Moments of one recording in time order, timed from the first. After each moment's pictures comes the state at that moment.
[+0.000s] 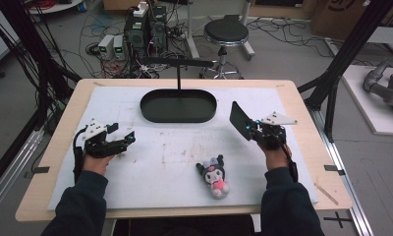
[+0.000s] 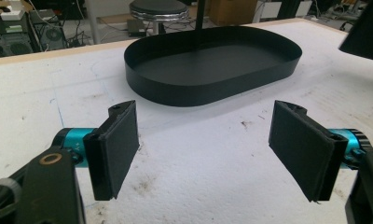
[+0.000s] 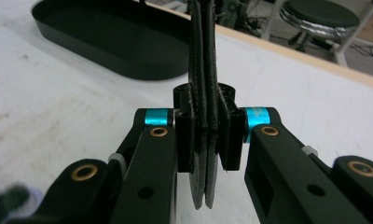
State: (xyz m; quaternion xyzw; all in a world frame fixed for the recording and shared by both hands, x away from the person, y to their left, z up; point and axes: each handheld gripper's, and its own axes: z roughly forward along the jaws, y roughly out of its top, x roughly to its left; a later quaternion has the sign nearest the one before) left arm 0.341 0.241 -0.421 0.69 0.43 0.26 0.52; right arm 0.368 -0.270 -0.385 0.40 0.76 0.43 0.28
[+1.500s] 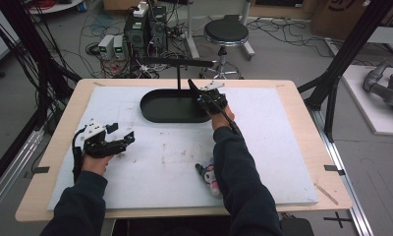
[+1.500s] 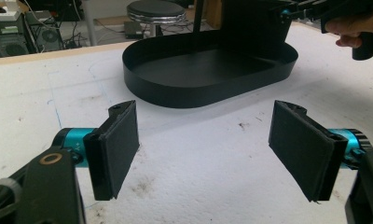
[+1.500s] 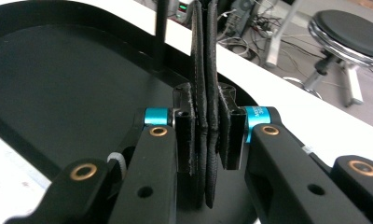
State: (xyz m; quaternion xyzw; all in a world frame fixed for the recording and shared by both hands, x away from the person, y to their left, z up) left arm 0.341 0.243 -0.422 0.69 0.42 0.26 0.53; right arm 0.506 -0.119 -0.402 0.37 0.80 0.38 0.30
